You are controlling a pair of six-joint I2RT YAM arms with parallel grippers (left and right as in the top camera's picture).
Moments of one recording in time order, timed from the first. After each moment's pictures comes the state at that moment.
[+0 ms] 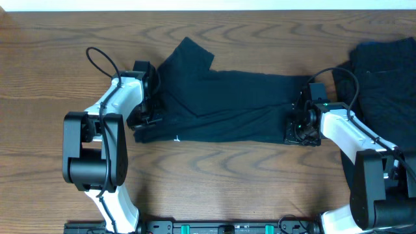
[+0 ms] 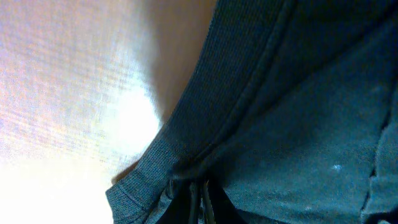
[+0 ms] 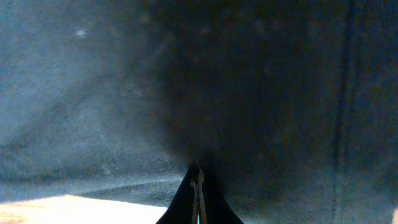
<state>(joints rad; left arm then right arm) -0.08 1.96 1.23 -0.96 -0.06 -0.40 0.09 1.69 0.87 -0.68 -0.12 0.27</state>
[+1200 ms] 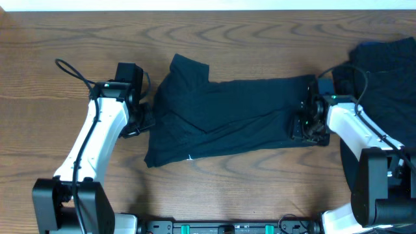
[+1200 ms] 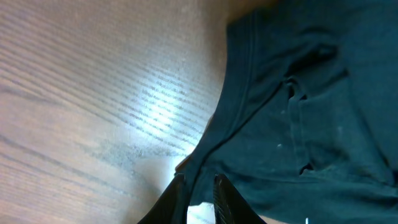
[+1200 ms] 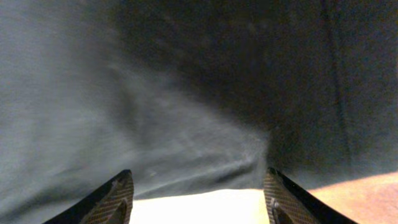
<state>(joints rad) -0.08 1.56 1.15 -1.08 -0.06 -0.46 0.04 1.70 0.98 -0.84 -0.08 0.28</state>
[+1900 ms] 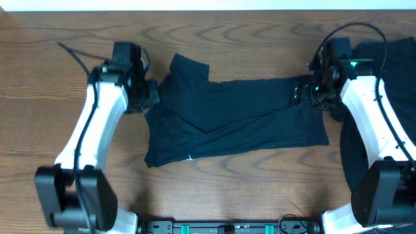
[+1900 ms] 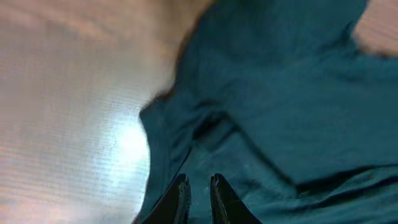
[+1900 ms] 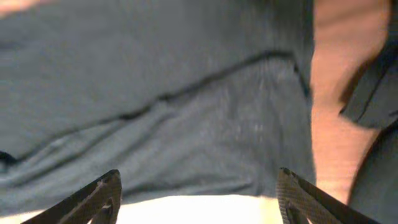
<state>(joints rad) -0.08 1.70 1.40 -1.01 0.10 -0.32 0.03 1.70 1.40 -1.05 -0.12 0.18</state>
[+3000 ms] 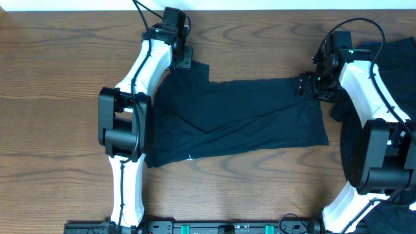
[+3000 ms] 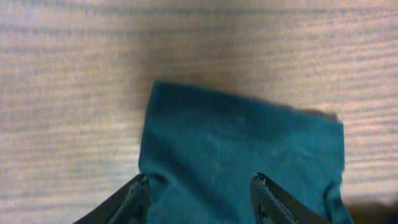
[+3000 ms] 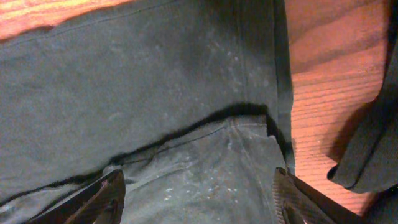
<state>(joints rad) -0.23 2.31 1.92 -0.79 -0.02 -0.09 -0.04 1.92 1.47 -0.96 -0.10 0.16</state>
